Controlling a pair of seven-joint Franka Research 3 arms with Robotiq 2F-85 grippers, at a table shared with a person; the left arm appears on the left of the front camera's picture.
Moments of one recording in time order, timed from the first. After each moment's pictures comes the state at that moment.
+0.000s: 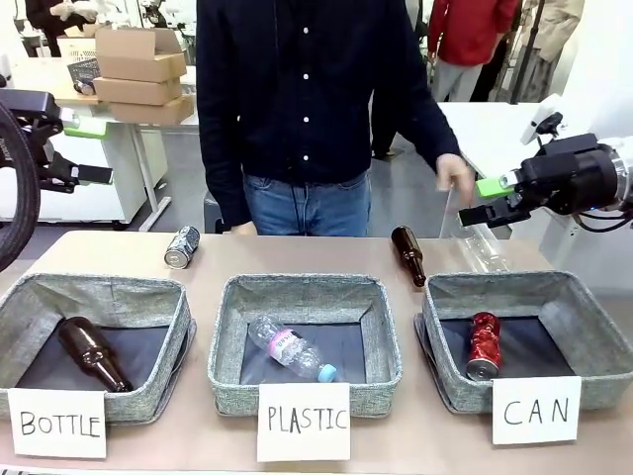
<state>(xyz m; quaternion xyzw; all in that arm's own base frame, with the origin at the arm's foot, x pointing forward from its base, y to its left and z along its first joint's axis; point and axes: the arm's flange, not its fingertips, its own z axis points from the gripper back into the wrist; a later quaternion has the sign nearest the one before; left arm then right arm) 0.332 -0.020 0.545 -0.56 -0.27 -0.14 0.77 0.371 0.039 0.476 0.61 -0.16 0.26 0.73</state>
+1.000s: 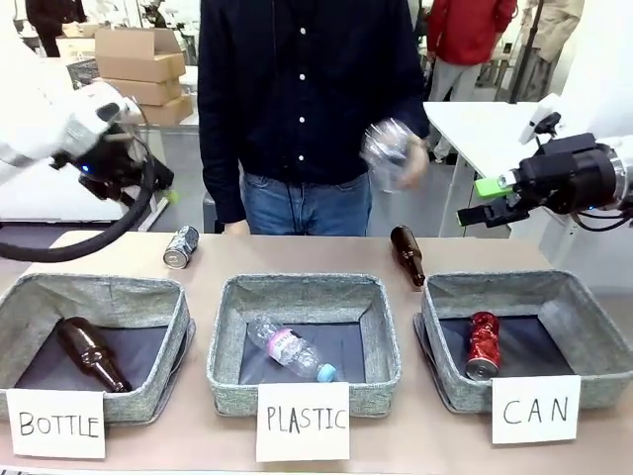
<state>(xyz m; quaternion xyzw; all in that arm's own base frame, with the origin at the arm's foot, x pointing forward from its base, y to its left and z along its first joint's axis) 0.519 -0.077 0.454 -0.12 -0.20 -0.08 0.97 0.371 0.040 0.476 0.61 -0.16 0.26 0.73</state>
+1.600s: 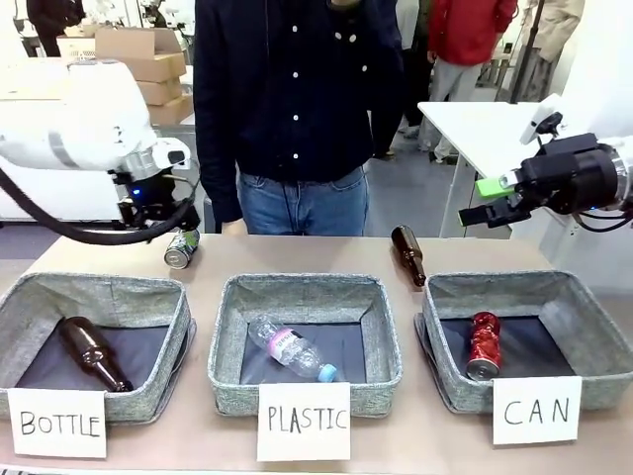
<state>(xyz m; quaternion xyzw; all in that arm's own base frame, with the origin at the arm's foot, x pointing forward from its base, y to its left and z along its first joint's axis) 0.593 -0.122 0.396 -0.05 -0.07 -0.10 0.99 0.371 0.039 0.476 0.61 -0.16 0.25 0.73</state>
